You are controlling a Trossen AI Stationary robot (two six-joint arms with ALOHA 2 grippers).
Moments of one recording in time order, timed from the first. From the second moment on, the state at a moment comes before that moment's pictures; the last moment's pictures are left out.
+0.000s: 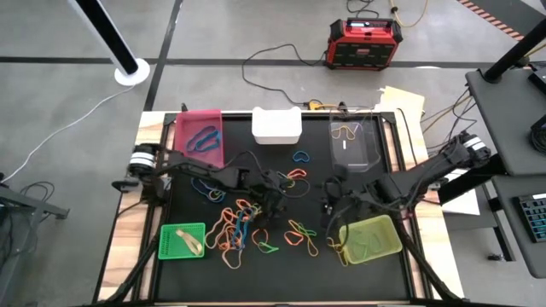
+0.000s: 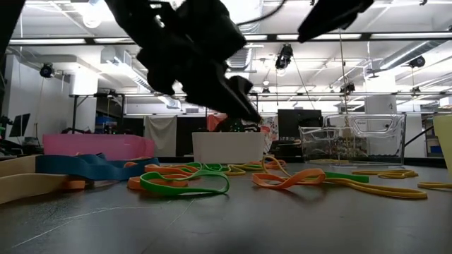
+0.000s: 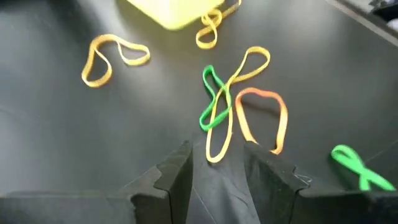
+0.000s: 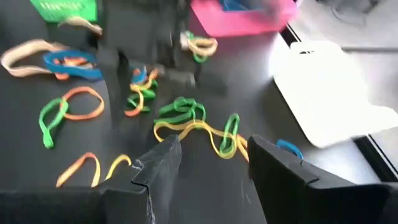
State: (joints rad) left arm -0.03 1.87 1.07 0.08 0.34 0.34; right arm 0.40 1.32 1.02 -0.49 0.61 0.30
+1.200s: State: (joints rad) left arm -0.03 2.08 1.21 0.07 0.40 0.27; right arm 0.39 1.31 0.93 -0.36 0.58 0.34
